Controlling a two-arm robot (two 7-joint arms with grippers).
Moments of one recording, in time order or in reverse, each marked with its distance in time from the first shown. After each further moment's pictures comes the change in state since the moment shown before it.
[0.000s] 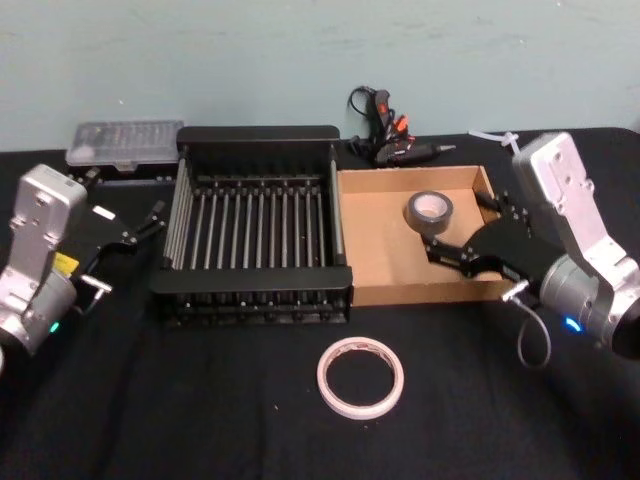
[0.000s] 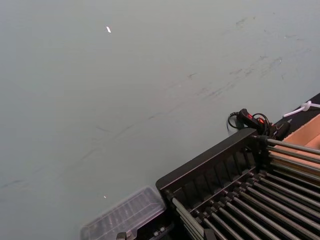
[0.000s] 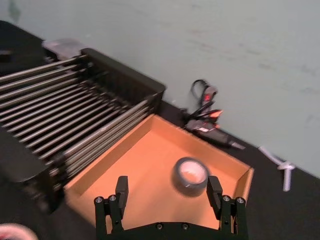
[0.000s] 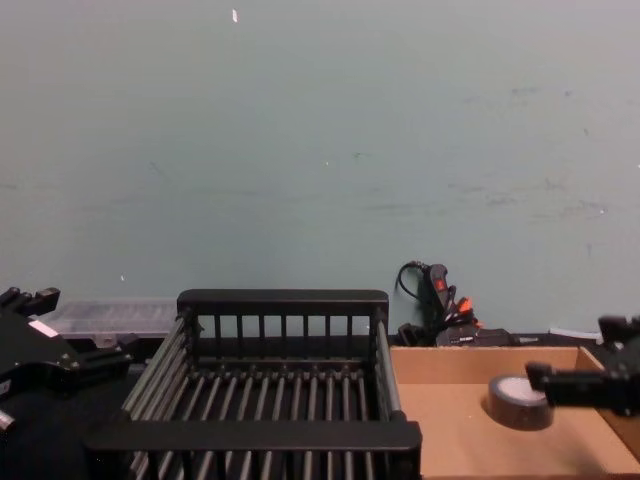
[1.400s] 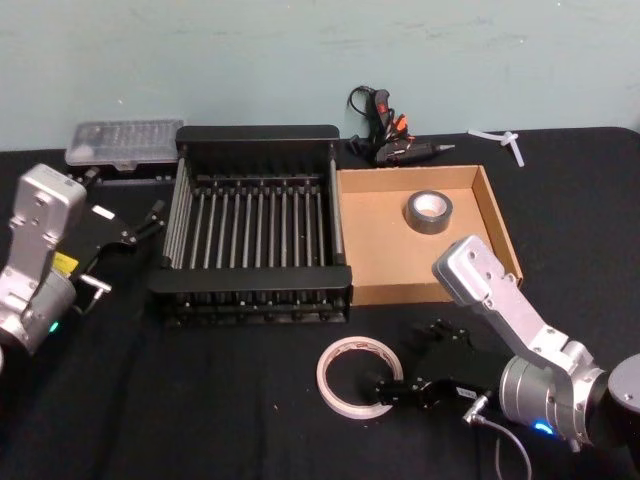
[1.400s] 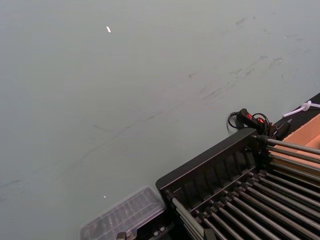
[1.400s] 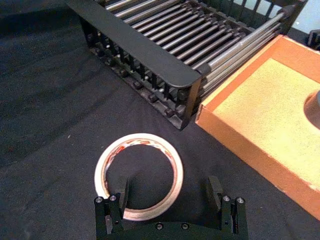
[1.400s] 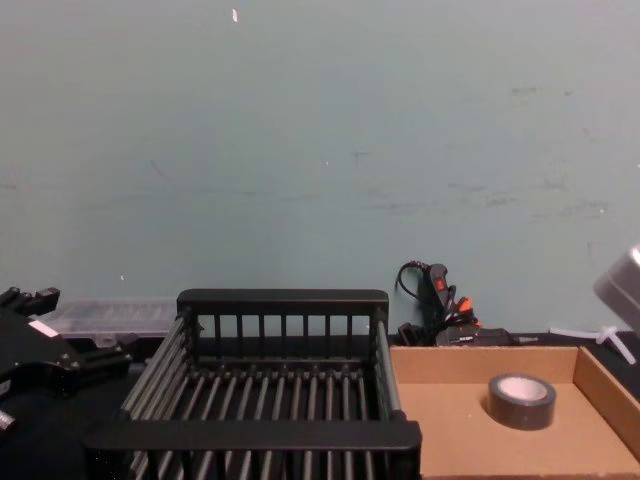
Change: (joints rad) left arm 0.000 0.000 0.000 0.000 0.000 0.000 0.000; right arm -0.119 0.096 -0.144 -0.164 0.063 0.279 0.105
